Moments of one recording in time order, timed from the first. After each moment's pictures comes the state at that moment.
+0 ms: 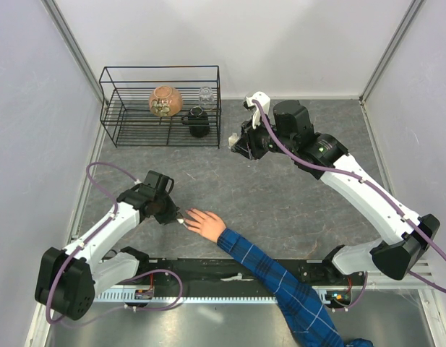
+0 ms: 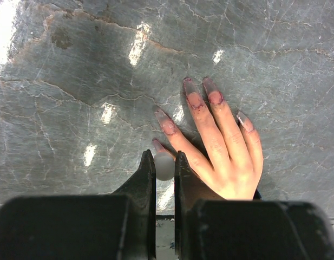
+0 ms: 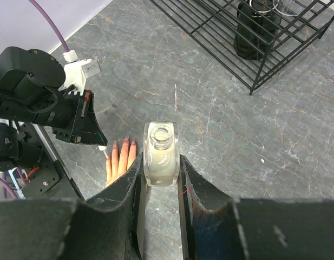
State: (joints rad) left arm -0.38 1.04 0.58 -0.69 0.03 -0.98; right arm 0.68 1.37 1.49 -0.53 -0.26 0.12
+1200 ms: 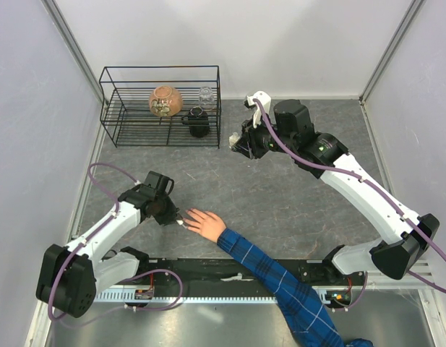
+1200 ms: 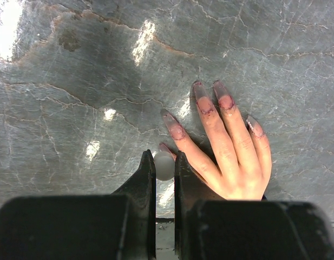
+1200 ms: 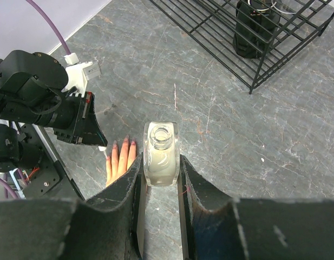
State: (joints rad) left arm -0.37 1.07 0.57 -0.67 0.04 -0.97; right arm 0.67 1.37 1.49 -0.53 -0.27 0.13
